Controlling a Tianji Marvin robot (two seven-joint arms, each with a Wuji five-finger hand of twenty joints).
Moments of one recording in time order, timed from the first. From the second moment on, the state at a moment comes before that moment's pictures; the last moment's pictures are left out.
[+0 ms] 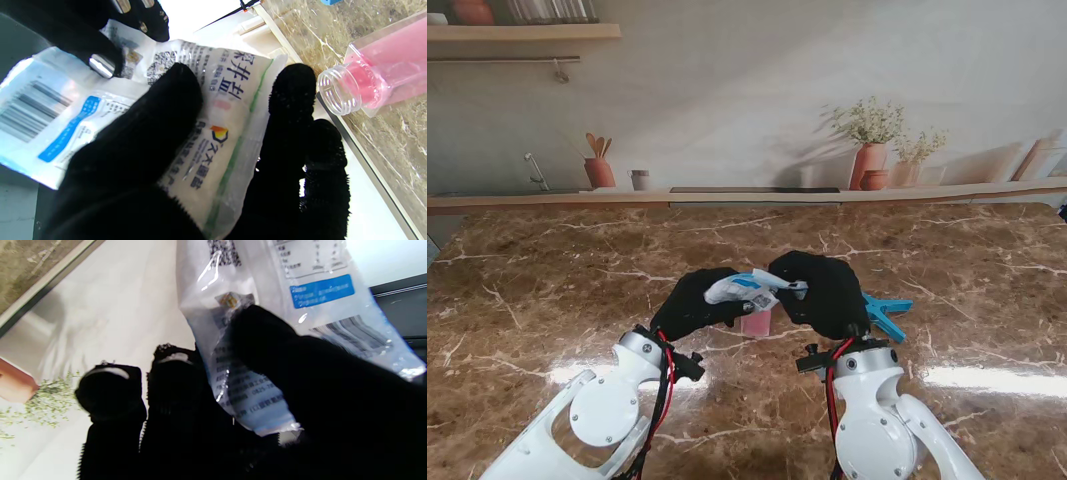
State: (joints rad) left arm 1.63 -1.18 -1.07 -1.78 0.12 -0.18 0.12; right arm -1.82 -1.19 1.16 -2.03 -0.56 0.02 -0.43; left_hand 0.90 -0.61 0.70 -0.28 0.85 -0.04 0.68 0.36 1.07 0.17 0.34 0.70 1.13 0.23 0.74 0.74 0.40 0.30 1.27 0.85; right_hand 0.59 -0.87 1.32 -0.26 0.99 -0.24 0.75 0.93 1.28 -0.09 0.61 0.93 1.27 -0.07 1.25 0.83 0.93 0.11 1.58 0.71
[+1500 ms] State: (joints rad) left arm 1.57 -1.13 -1.22 -1.78 0.07 -0.06 -0.15; right arm -1.85 -1.13 1.37 -1.92 -0.82 0.04 -0.23; left_hand 0.92 -0.60 0.73 -0.30 0.85 0.04 0.69 0.71 1.06 0.23 0.49 0.74 1.21 0.27 0.89 0.82 0.53 0.33 1.30 0.87; right_hand 0.21 -0.50 0.77 -0.06 0.54 -0.02 0.24 0.53 0.66 -0.03 0.14 0.30 0.60 -0.02 0.12 0.26 0.25 0.00 0.61 0.37
